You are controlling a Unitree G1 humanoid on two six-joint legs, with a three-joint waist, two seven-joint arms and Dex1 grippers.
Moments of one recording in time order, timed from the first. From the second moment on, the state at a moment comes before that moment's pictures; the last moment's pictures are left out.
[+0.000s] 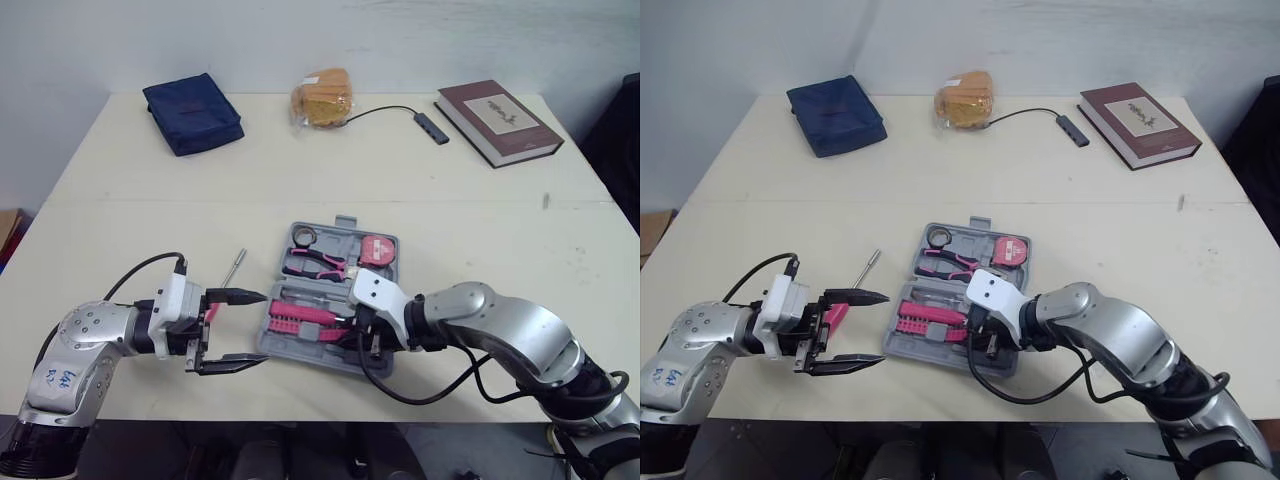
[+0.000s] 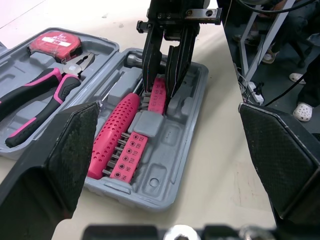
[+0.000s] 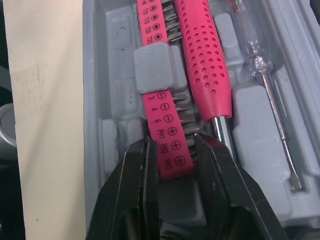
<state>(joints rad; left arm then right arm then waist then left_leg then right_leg) -0.07 0.76 0.12 -0.26 -0.59 0.22 -1.23 -0.58 -0.65 0.44 -0.54 0.52 1.20 0.69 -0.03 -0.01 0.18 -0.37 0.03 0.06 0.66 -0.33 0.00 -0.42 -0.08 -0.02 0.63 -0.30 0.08</state>
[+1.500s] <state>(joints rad) -0.07 0.79 0.15 -0.26 -0.58 0.21 -1.19 -0.36 -0.64 0.33 -0.21 0.25 0.28 1.10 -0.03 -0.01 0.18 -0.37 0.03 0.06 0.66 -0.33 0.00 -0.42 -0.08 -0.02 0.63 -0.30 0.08</state>
